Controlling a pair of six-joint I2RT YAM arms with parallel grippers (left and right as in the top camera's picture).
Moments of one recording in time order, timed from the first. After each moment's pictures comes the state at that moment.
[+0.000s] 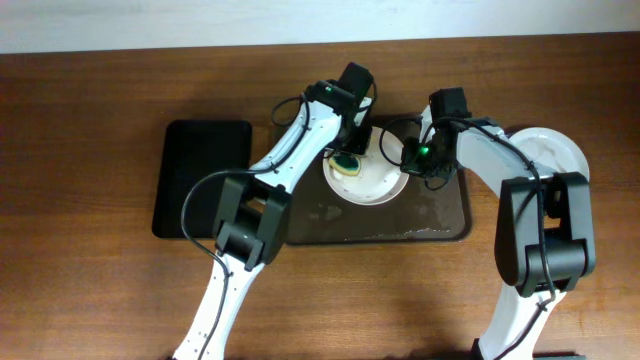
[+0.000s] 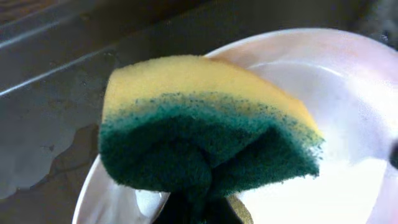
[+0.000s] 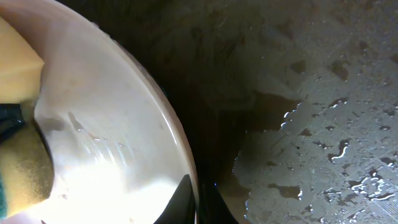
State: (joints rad) left arm -0.54 2.59 2.32 -1.07 0.17 -0.15; right arm 0.08 2.04 1.34 -0.61 -0.27 0.29
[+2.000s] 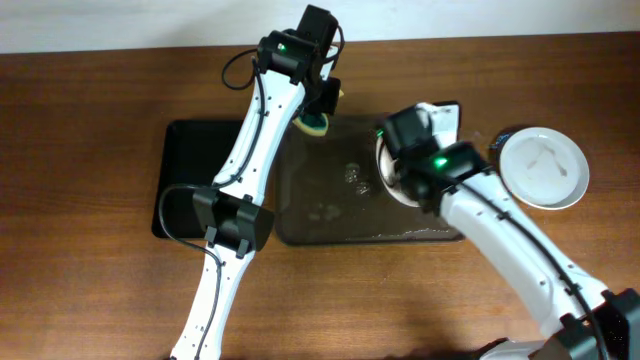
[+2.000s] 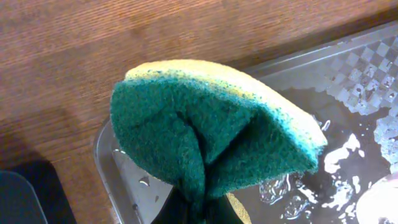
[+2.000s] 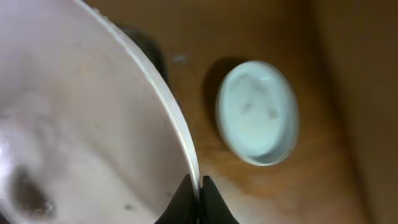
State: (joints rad) left arm -0.43 2.66 2.93 -1.50 0.03 -0.14; right arm 0.46 1.55 1.29 -0.96 0.80 0.39
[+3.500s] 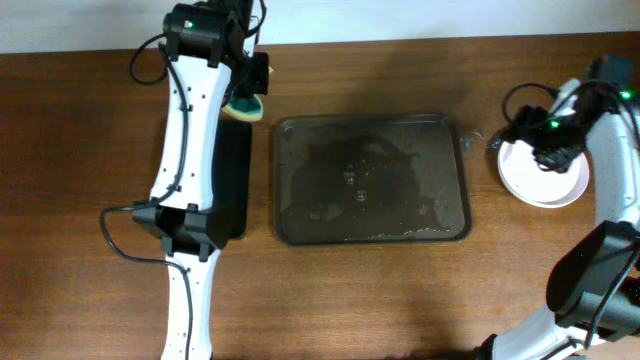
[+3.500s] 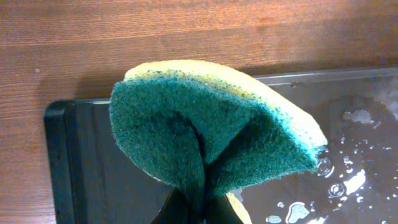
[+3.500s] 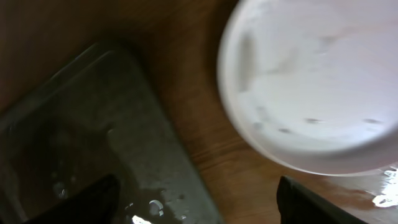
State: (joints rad) left arm -0.24 2.46 2.94 -1.69 -0.04 -0.15; right arm -0.35 1.84 1.60 -1.06 -0.26 0.20
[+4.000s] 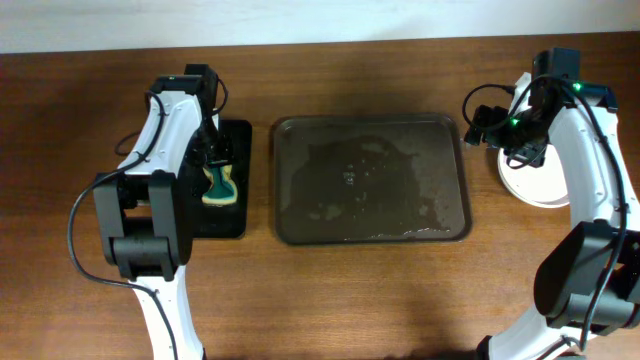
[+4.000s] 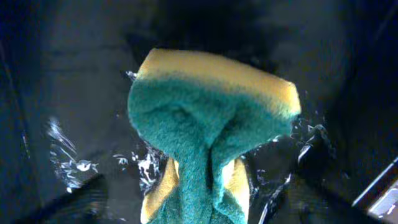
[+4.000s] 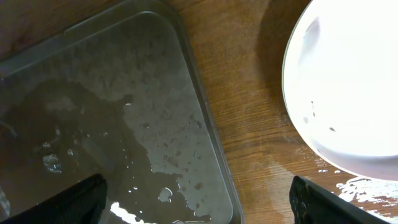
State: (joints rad) left arm -0.06 2.23 1.85 -1.23 -0.03 -0.23; right arm -0.20 1.84 1.60 -1.07 -0.18 0.18
